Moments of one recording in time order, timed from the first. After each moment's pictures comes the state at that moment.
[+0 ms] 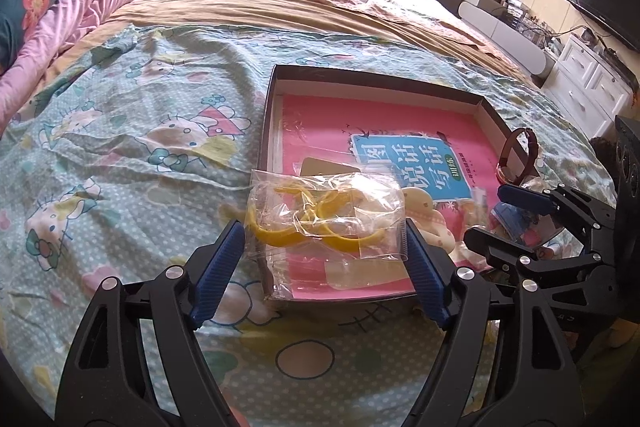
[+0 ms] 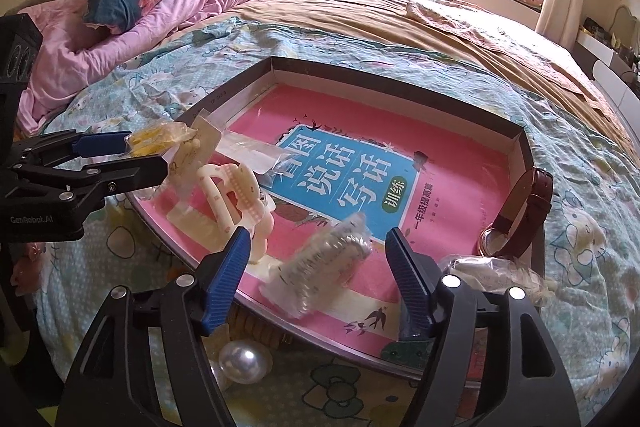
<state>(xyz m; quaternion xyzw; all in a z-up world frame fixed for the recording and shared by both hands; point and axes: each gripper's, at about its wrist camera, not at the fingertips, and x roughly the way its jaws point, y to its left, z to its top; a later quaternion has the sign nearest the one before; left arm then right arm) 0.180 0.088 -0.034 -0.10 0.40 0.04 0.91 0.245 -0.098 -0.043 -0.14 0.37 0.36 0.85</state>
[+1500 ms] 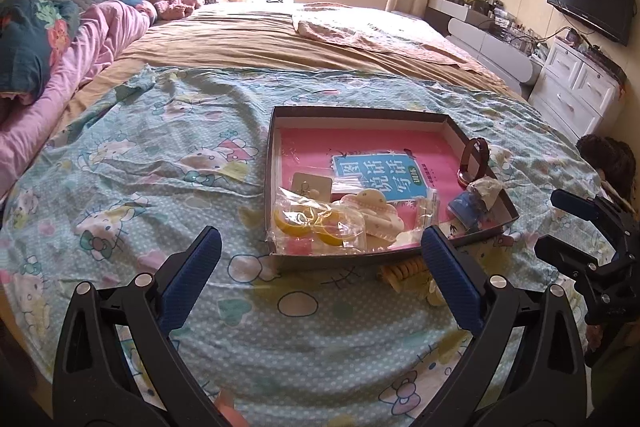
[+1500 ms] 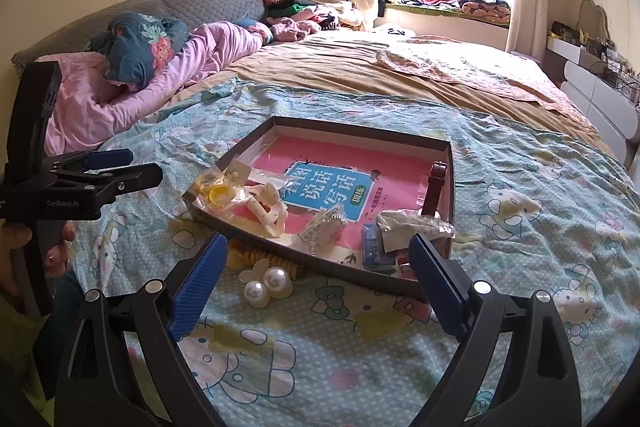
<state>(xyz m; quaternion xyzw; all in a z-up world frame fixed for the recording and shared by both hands) 0.121 0.064 0.020 -0.07 0.36 0.05 0.93 0.165 -0.180 0.016 -0.08 0.31 0.35 0.88</state>
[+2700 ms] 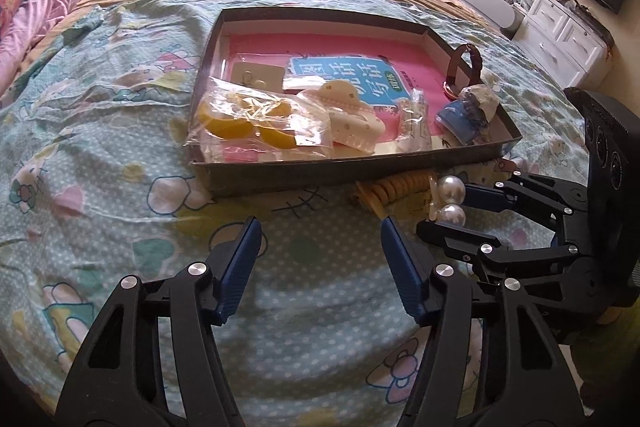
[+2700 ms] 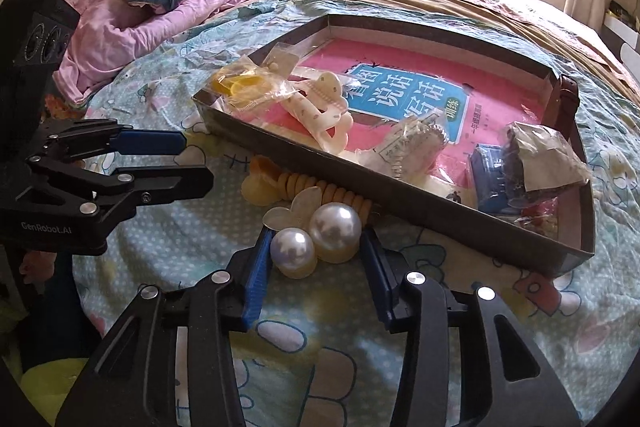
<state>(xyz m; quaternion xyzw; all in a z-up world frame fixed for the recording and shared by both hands) 0.137 0.043 -0.052 -0.08 0.46 -0.03 0.89 0.184 -0.119 -0.068 -0.12 0.40 0.42 0.81</state>
